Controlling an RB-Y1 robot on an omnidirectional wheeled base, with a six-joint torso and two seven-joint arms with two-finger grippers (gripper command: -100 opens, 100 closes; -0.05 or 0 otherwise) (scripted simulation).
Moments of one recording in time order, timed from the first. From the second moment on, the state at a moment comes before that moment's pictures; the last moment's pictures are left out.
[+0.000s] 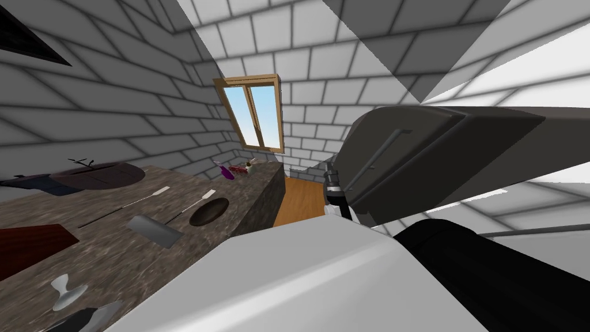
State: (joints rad) left arm 1.32 0.91 0.40 -2.00 0.08 0.39 0.01; right arm 0.51 0.01 -0.01 -2.28 0.08 -0.38 0.15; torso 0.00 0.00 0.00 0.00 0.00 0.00
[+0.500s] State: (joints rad) left arm 1.29 0.89 0.41 -1.95 0.09 0.38 0.03; right arm 0.51 0.01 -0.01 -2.28 0.08 -0.38 0.15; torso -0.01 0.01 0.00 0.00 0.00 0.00
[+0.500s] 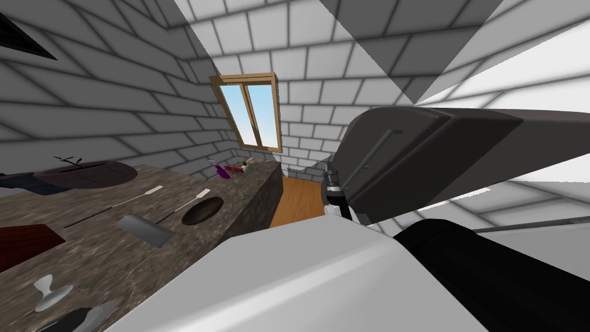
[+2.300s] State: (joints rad) left arm 0.88 0.76 0.44 -1.67 -0.02 0.09 -0.03; right arm 0.51 0.01 -0.01 -2.28 0.08 -0.38 0.15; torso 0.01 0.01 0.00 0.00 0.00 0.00
